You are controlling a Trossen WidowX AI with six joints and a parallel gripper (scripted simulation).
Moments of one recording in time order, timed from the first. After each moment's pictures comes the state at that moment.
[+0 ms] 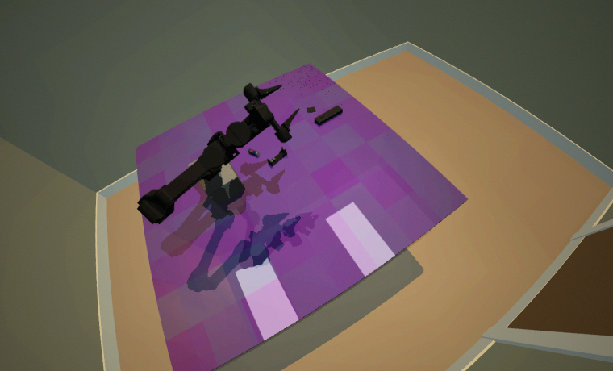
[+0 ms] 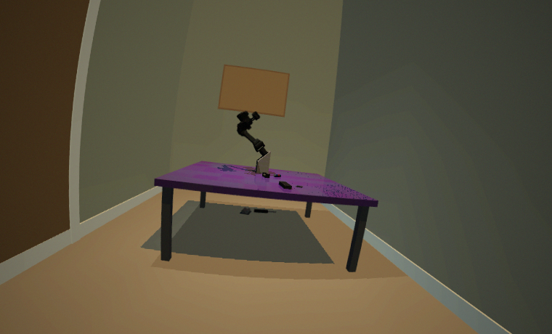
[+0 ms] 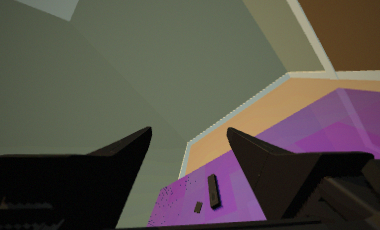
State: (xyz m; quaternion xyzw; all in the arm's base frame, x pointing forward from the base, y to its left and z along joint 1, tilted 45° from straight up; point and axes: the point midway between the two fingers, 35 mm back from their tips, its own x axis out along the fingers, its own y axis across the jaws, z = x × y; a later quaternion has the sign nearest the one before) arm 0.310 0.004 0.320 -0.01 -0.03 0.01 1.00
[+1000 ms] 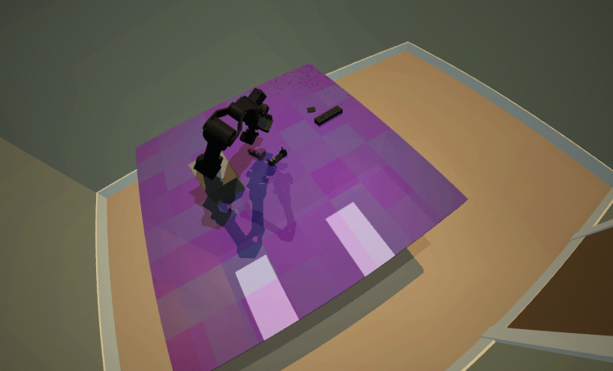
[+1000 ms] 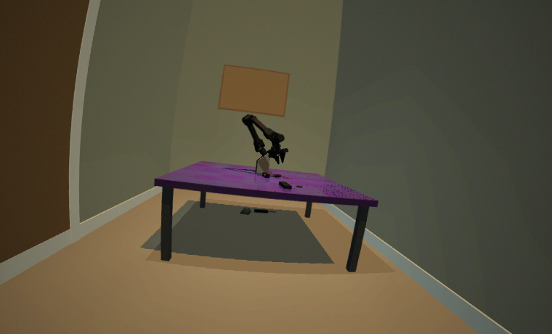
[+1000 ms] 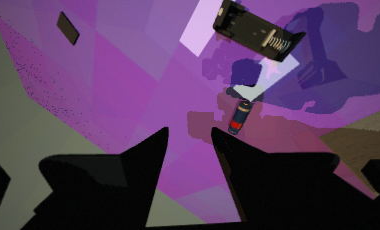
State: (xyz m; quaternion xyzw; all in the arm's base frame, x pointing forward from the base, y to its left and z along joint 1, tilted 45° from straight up) arm 0.275 0.012 -0.070 0.25 0.46 -0.46 0.72
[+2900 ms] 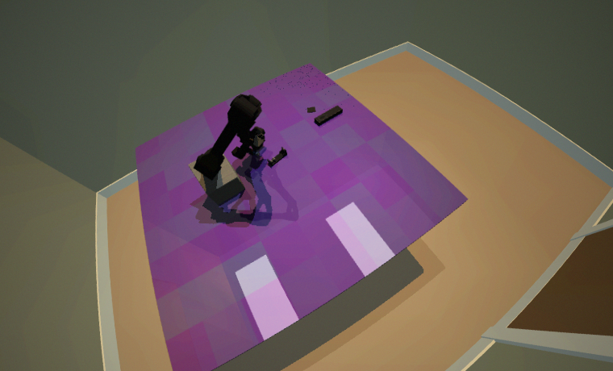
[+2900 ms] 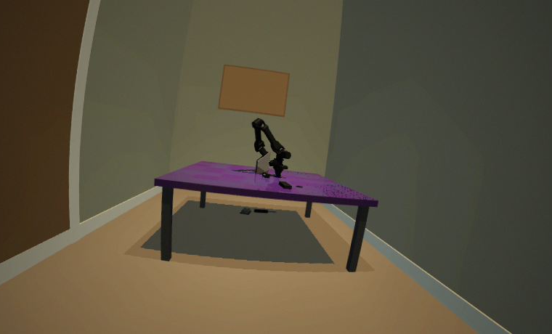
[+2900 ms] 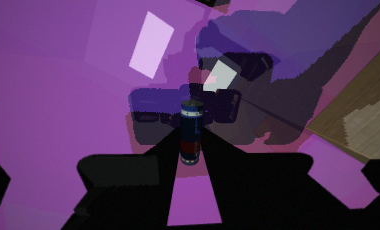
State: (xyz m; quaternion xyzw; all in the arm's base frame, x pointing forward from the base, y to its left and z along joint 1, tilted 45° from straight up) arm 0.197 -0.048 -0.157 0.16 0.39 -0.63 0.65
